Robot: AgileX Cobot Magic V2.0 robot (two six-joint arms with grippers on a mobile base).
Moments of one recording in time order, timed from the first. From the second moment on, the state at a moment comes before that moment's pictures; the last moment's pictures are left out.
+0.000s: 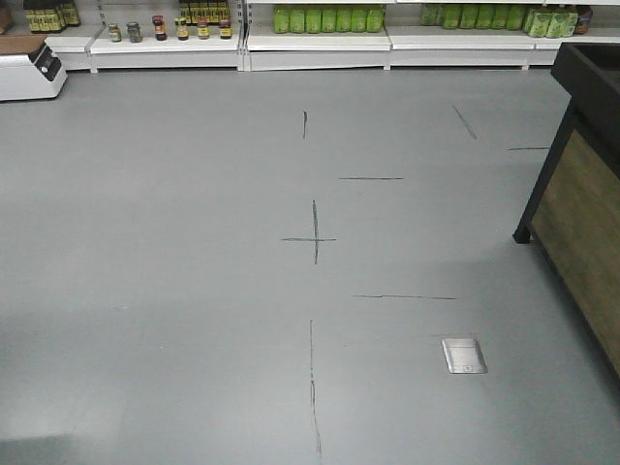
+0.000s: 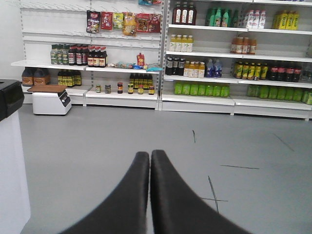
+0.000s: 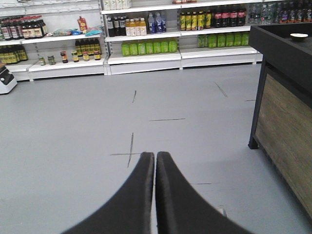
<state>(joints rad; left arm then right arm) 0.08 -0.01 0.02 -0.03 0.08 -0.06 0.01 -0.01 0.03 -0.07 0.22 0.14</state>
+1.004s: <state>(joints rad) 0.08 -0.01 0.02 -0.03 0.08 -0.06 0.01 -0.01 0.03 -0.07 0.22 0.14</state>
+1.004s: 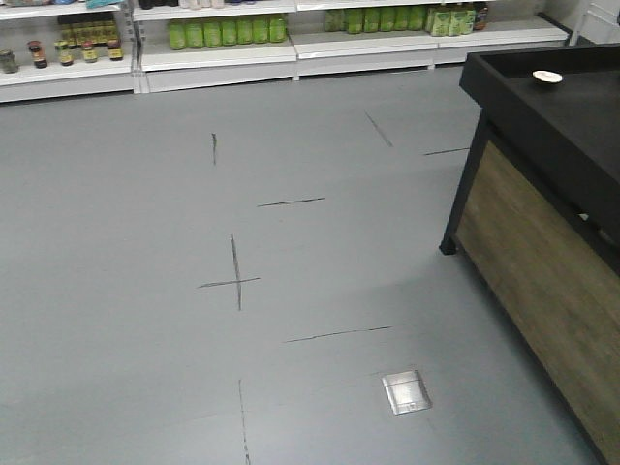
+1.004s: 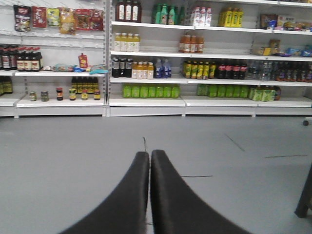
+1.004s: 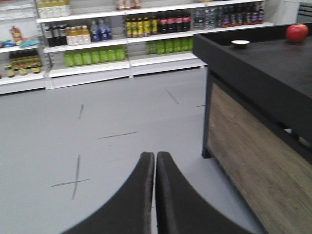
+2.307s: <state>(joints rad) 0.08 -0.01 0.02 -0.03 0.08 -0.06 0.01 -0.01 0.03 -0.07 0.22 0.14</state>
